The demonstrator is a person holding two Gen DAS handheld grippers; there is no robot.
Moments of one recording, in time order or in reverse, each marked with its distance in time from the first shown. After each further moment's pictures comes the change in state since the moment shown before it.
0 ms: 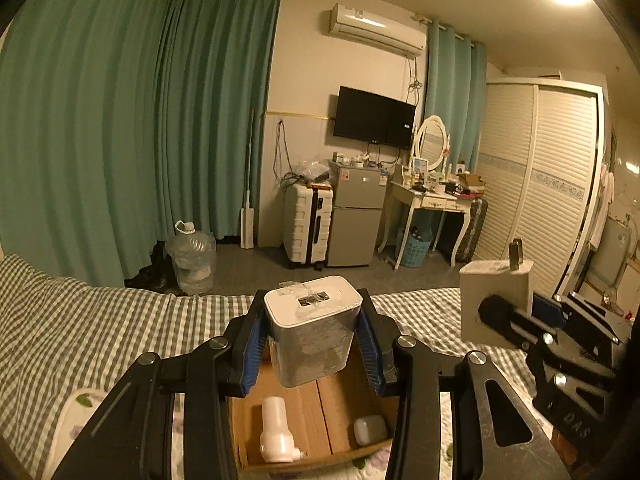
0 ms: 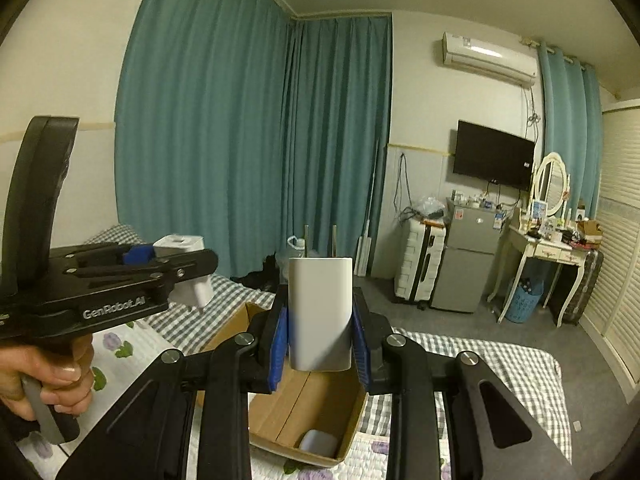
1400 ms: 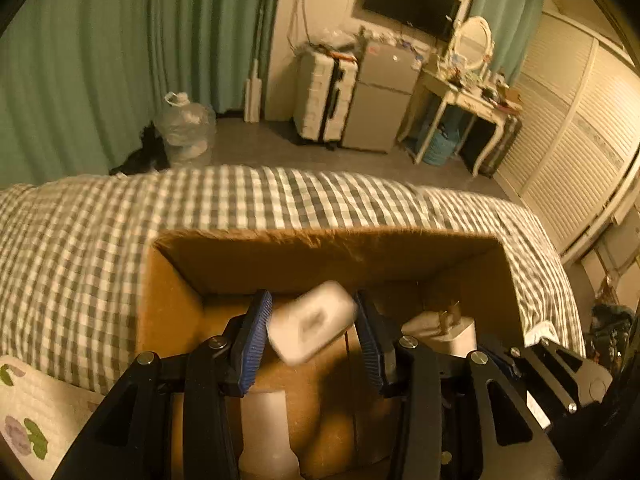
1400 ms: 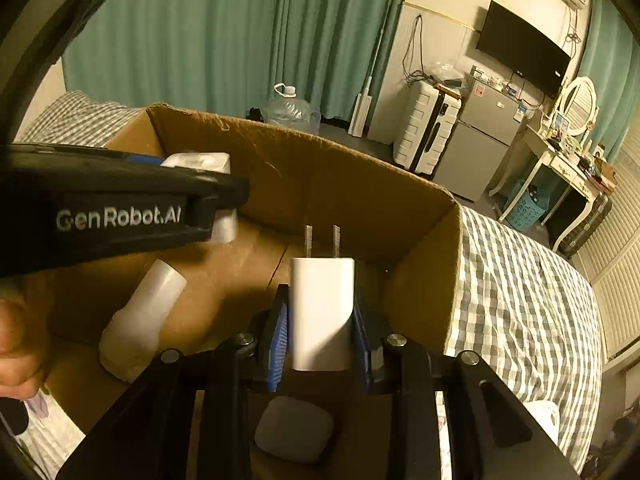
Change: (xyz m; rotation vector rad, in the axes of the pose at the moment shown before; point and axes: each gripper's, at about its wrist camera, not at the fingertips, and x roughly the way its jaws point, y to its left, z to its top) left arm 0.188 0.022 -0.064 -0.096 0.451 0.033; right arm 0.202 -0.026 -0.123 -0.049 0.529 -0.043
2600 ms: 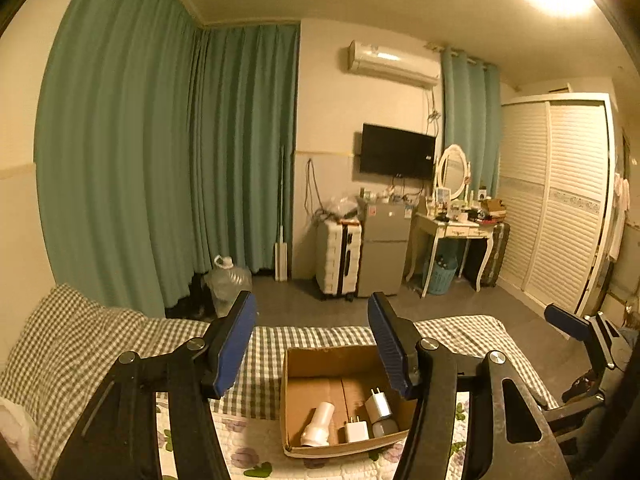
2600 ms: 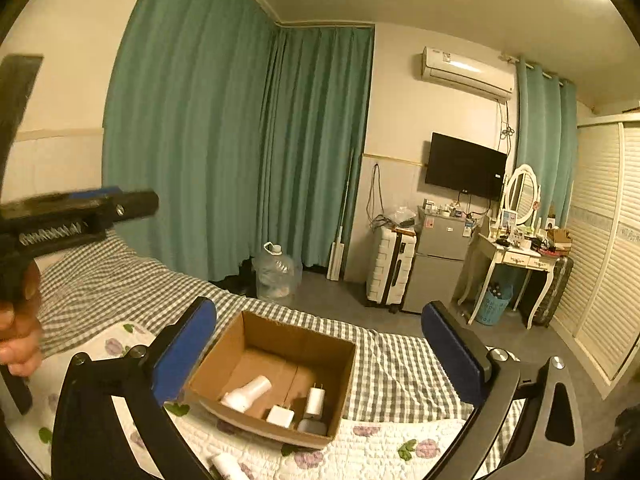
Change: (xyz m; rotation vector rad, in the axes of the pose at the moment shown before) left arm -0.338 -0.027 -0.047 0.084 -0.576 0.088; right arm -0.324 0.028 -0.017 0.054 -0.548 -0.080
